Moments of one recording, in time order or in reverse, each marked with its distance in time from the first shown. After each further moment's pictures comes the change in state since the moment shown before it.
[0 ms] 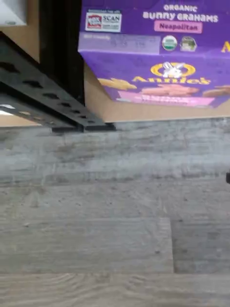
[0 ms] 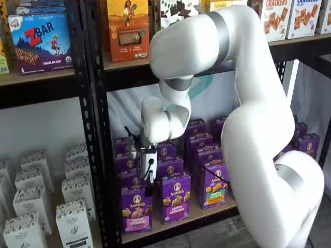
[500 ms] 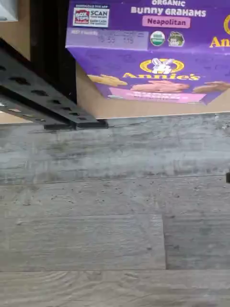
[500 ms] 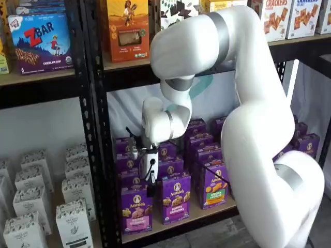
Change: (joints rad) arm -0.014 0.002 -0.003 -0.035 0.022 0.019
